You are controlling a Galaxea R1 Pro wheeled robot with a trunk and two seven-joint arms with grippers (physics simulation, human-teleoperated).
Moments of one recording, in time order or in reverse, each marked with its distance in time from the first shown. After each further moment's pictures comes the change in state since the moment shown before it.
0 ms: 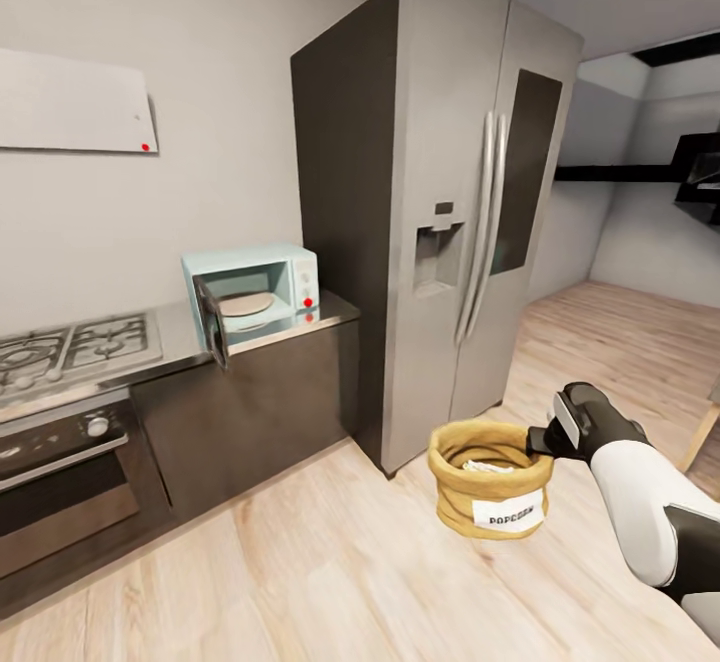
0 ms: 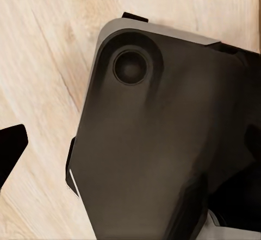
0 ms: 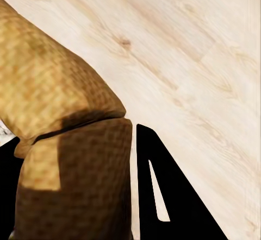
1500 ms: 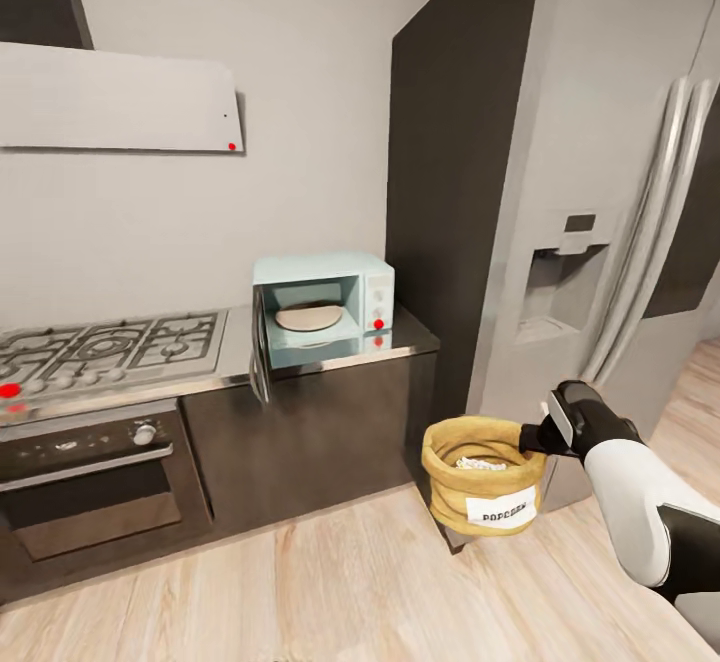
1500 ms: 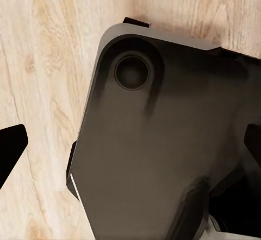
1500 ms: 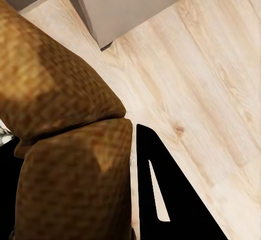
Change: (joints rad) left arm 0.000 0.002 0.000 0.000 0.002 -0.016 0.000; right arm 0.000 0.019 0.004 -0.012 -0.005 -0.002 0.002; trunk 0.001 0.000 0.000
